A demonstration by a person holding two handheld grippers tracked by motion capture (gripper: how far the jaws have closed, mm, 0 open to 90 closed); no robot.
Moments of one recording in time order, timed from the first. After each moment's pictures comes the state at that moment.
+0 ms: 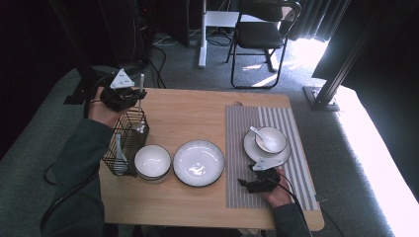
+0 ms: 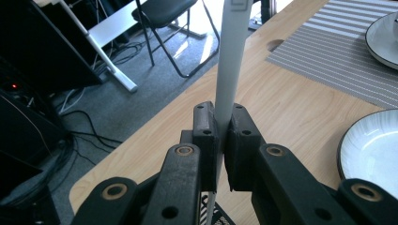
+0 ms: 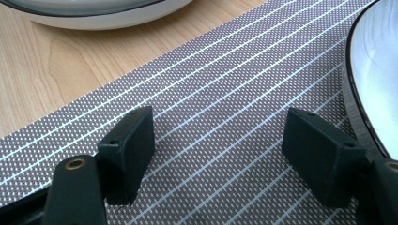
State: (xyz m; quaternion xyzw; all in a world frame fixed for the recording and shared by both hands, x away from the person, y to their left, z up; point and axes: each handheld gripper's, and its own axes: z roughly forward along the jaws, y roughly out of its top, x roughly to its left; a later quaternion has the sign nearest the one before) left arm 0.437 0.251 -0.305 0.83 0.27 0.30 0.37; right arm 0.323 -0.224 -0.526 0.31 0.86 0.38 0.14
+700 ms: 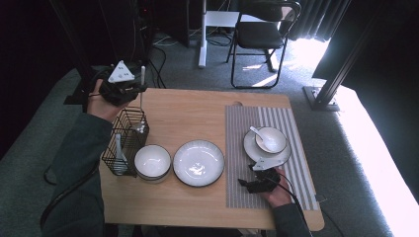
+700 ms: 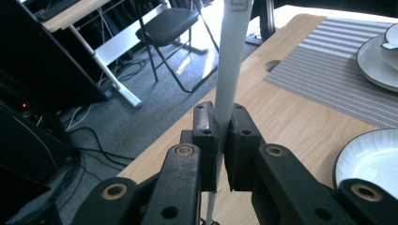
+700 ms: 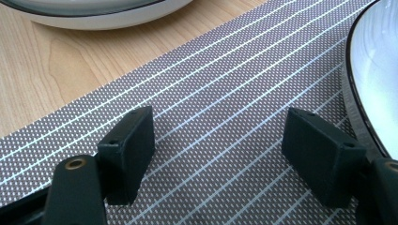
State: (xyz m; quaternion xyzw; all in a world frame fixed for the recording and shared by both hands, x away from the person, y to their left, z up) left arm 0.431 0.242 -0.279 0.83 0.25 0.32 0.39; right arm 0.323 -0.224 -0.526 0.31 0.86 0.38 0.14
